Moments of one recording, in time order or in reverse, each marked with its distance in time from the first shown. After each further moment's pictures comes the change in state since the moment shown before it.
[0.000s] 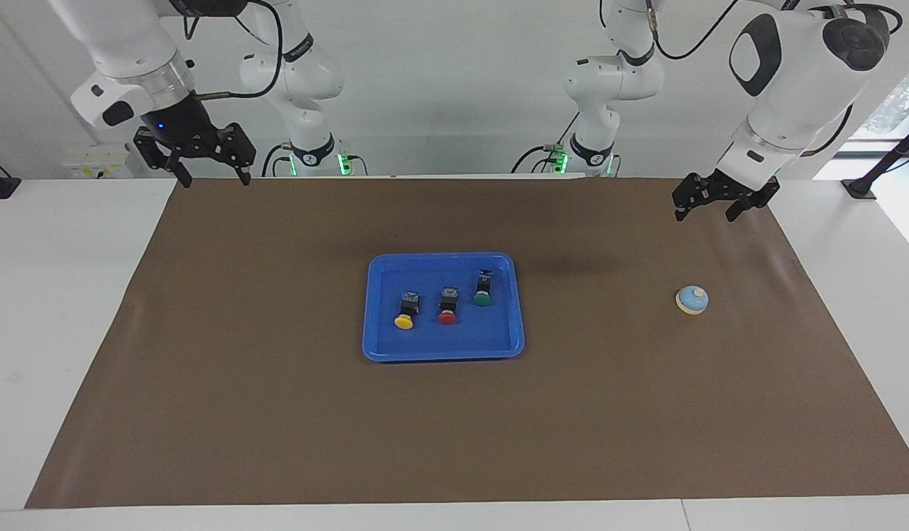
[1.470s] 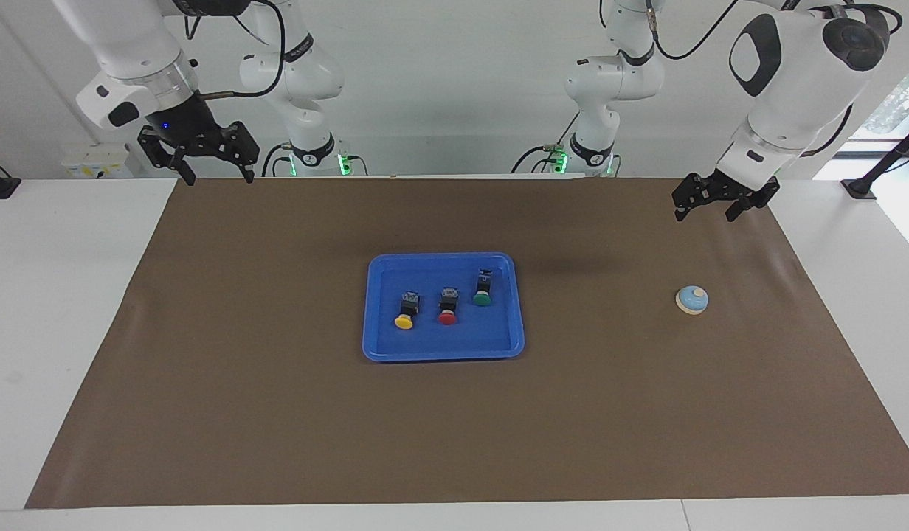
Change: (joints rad) left arm 0.000 0.000 0.000 0.000 0.000 0.000 0.000; right arm 0.001 0.000 0.006 0.000 0.000 -0.022 0.000
